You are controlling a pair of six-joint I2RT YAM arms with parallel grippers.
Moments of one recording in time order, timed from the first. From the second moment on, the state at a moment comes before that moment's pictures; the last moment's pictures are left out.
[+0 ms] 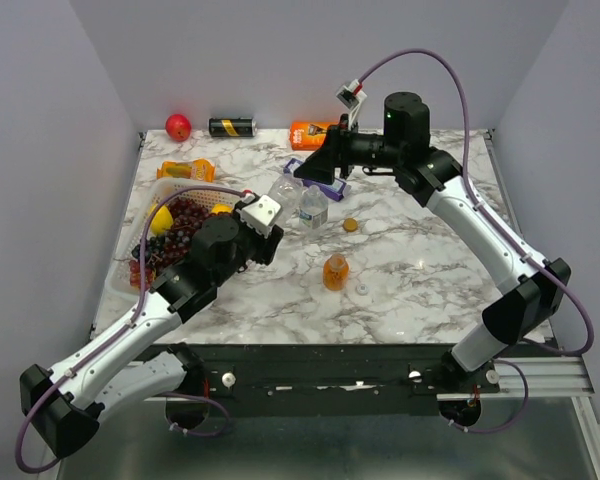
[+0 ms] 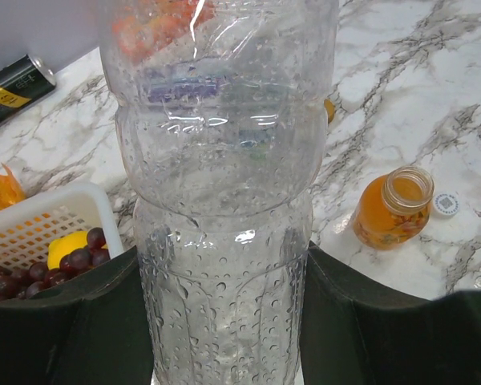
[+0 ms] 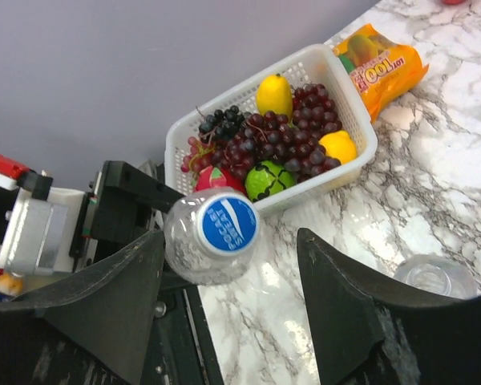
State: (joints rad) left arm -0.72 0.87 0.79 -0.18 -0.13 0.10; right arm 0.55 1.60 1.68 -0.31 -0.73 0.31
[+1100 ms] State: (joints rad) left arm -0.70 0.91 0.83 -0.17 -0.09 0.09; right arm 0.59 1.65 1.71 -0.23 -0.66 0.38
